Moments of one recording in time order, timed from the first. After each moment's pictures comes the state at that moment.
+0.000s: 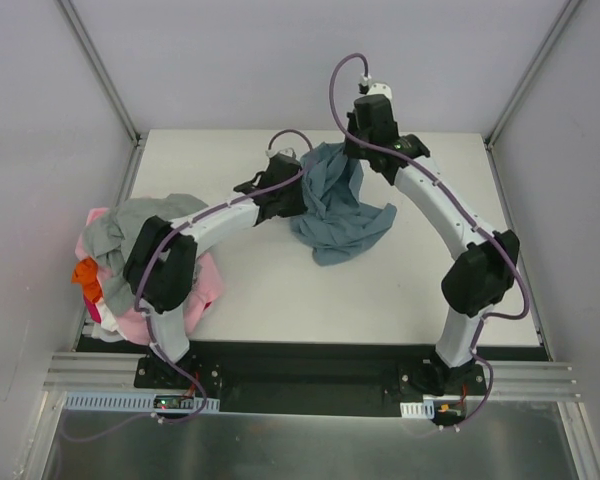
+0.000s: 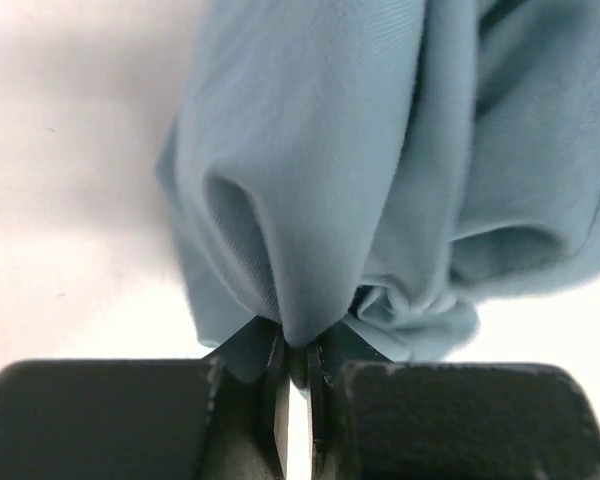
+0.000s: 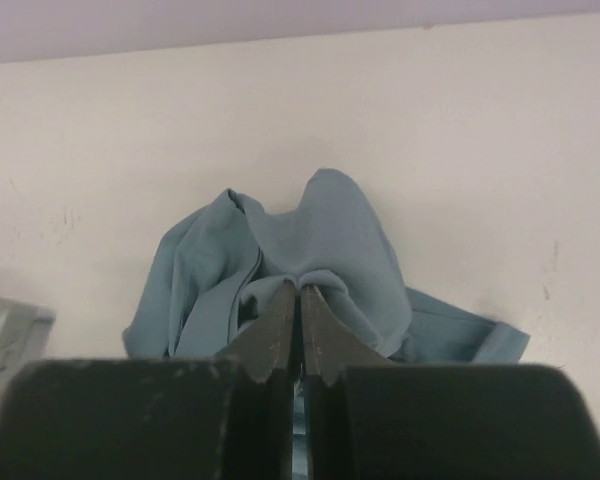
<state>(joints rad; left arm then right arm) -0.60 1.87 1.38 -0.28 -0.04 -0.67 0.51 1.83 1.83 -0.53 0.27 0.39</state>
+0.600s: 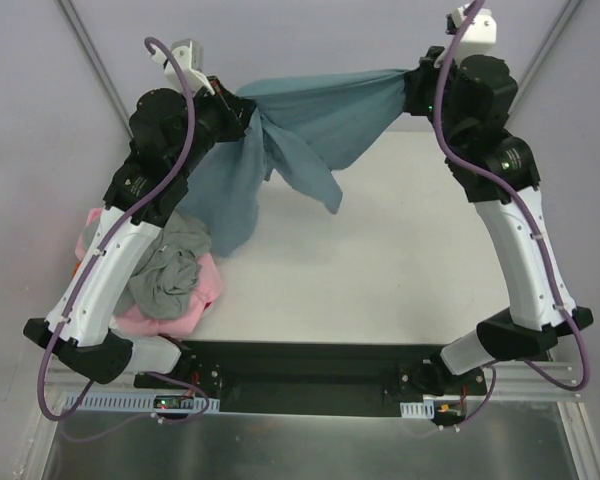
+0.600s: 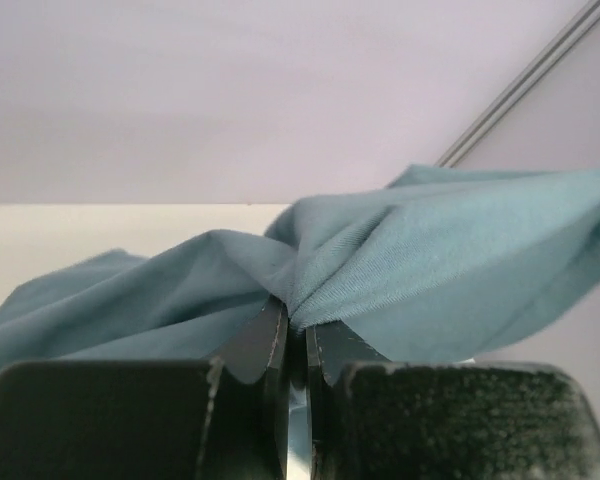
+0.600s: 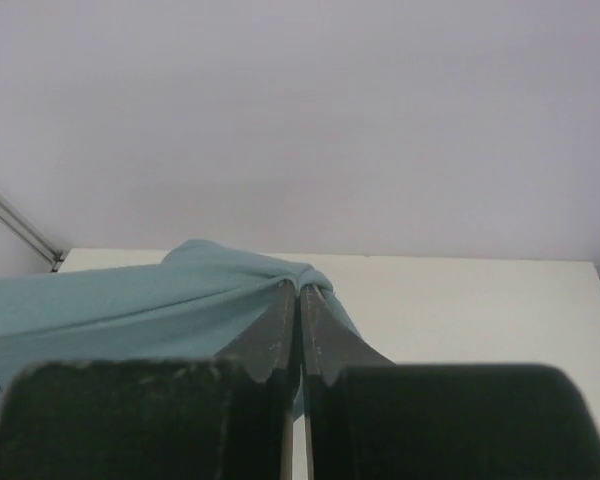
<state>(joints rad) -0.50 1.32 1.74 -0.44 -0.09 -0.44 0.49 1.53 2.13 -0.63 0.34 0.15</state>
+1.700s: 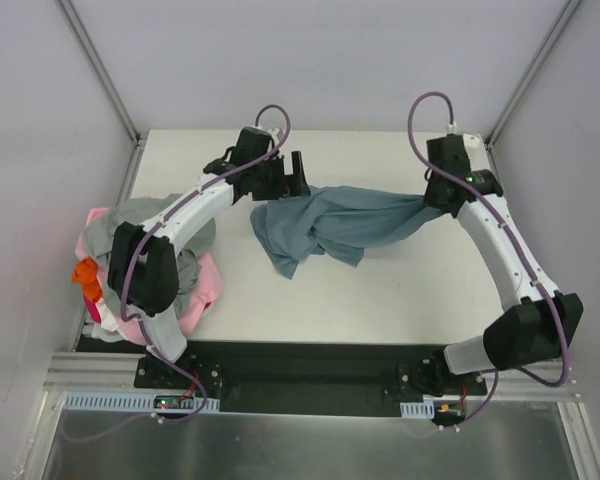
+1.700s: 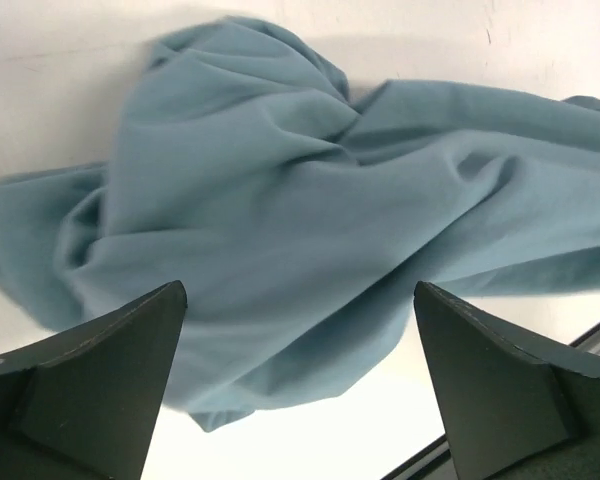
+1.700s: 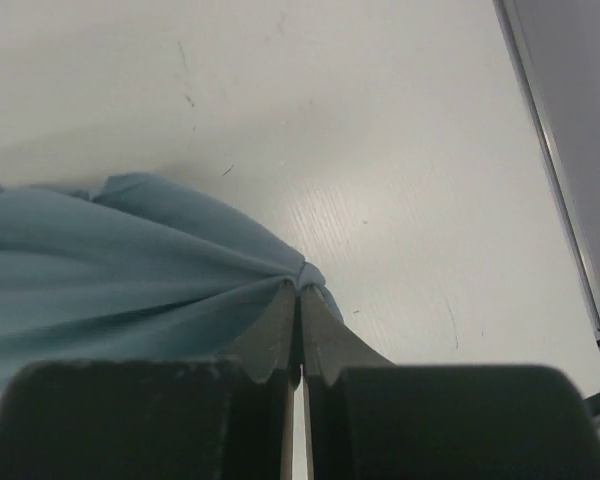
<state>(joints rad) -0.46 1.79 1.50 -0.47 0.27 -0.49 0.29 1.40 1.38 -0.87 0.50 0.38</state>
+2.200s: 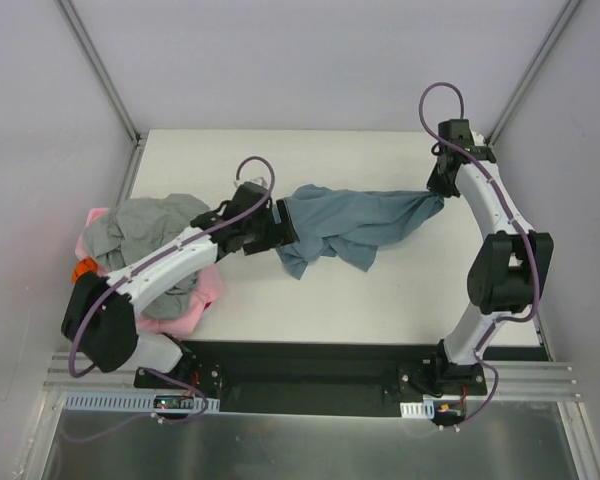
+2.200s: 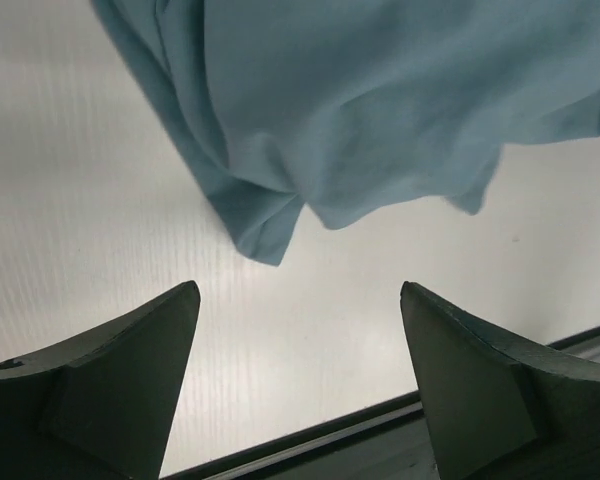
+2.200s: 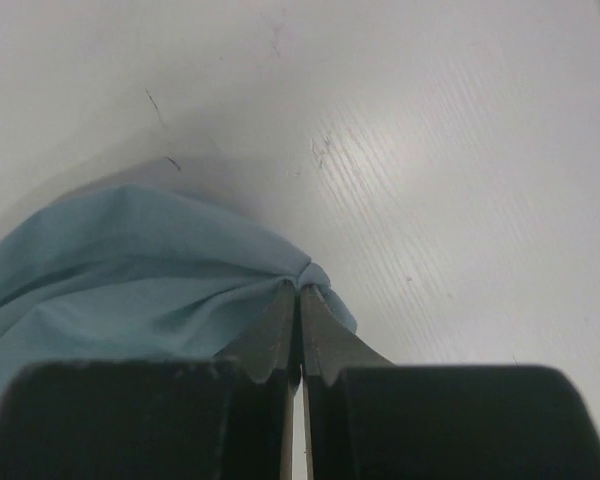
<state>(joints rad) -0.61 1.36 1.04 -0.47 0.03 -0.78 0.07 1.78 1.61 -0.82 0.32 0.43</state>
